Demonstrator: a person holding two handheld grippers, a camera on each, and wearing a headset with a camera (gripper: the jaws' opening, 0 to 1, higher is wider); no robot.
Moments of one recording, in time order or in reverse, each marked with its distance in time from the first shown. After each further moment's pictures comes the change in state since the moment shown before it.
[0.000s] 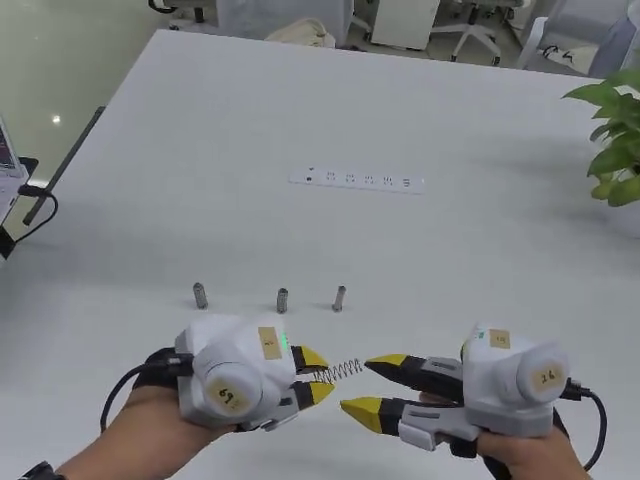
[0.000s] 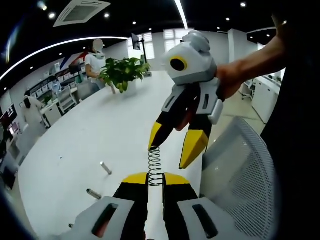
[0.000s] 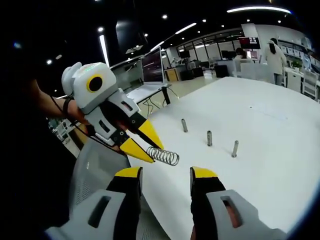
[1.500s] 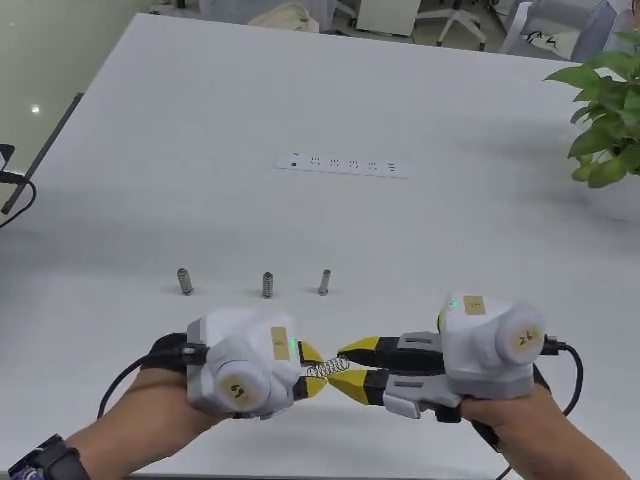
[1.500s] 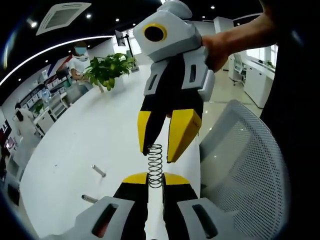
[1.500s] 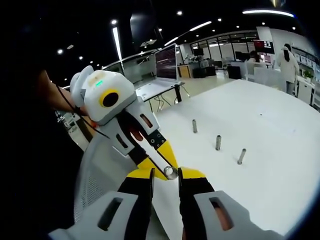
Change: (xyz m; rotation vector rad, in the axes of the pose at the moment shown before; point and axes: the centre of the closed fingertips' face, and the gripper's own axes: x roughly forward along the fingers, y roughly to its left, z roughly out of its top) left arm 0.020 -0.012 -0.011 0.098 0.052 -0.049; right arm -0.002 0.018 0.010 -0.100 0.055 0.079
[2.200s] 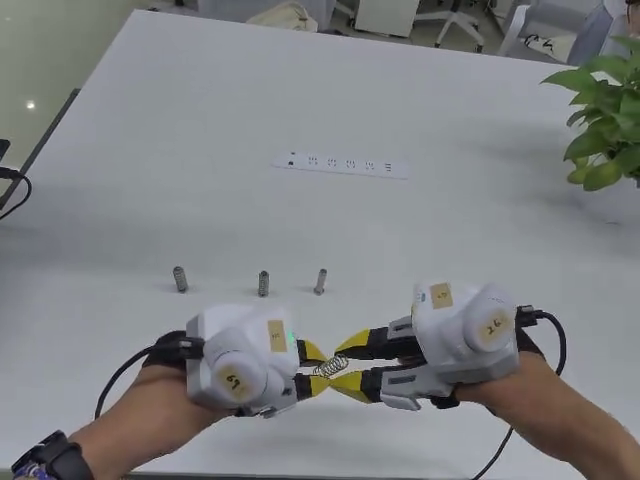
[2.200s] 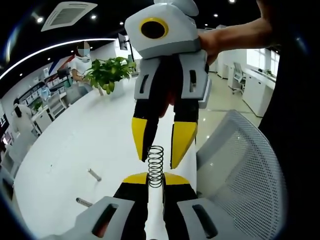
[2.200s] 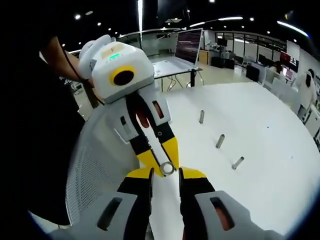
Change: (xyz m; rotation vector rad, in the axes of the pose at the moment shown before) left arm 0.004 -0.004 0.010 -0.043 -0.052 -0.025; right arm -0.003 -0.003 -0.013 -0.254 0.240 0.043
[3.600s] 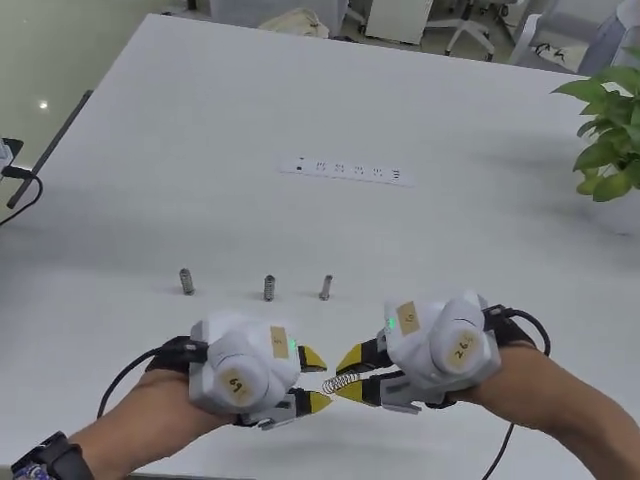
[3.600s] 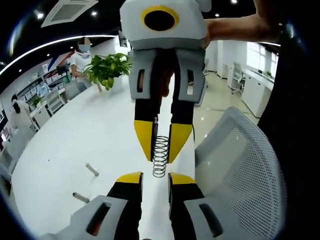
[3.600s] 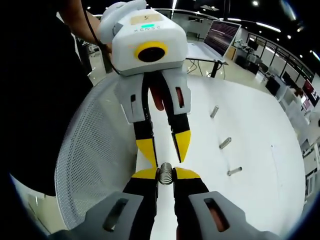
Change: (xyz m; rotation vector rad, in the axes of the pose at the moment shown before) left arm -0.003 0.000 -0.013 -0.042 0.016 -0.002; right arm 0.008 0.005 -0.015 -0.238 0.168 0.050
